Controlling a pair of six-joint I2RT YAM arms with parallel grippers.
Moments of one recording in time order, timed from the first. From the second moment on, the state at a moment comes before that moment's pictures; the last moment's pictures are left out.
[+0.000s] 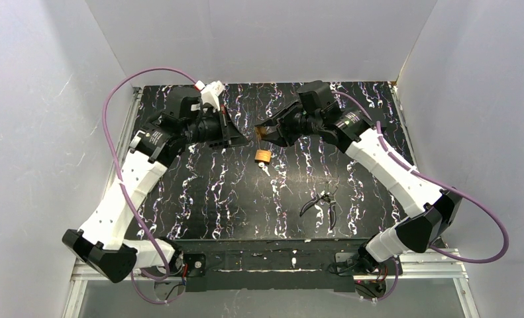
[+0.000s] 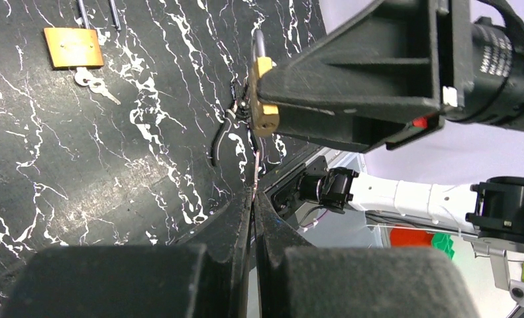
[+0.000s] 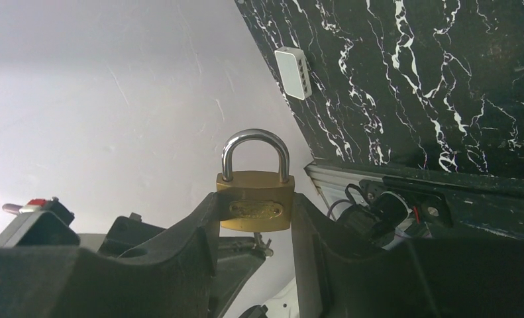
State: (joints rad) left arm -0.51 1.25 1.51 -0.84 0.42 -0.61; right arm 0.72 1.48 1.61 -0.74 -0.23 1.58
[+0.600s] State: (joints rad) left arm -0.53 1.33 1.56 -0.84 0.40 -0.61; right arm 0.72 1.53 1.70 -0.84 -0.14 1.51
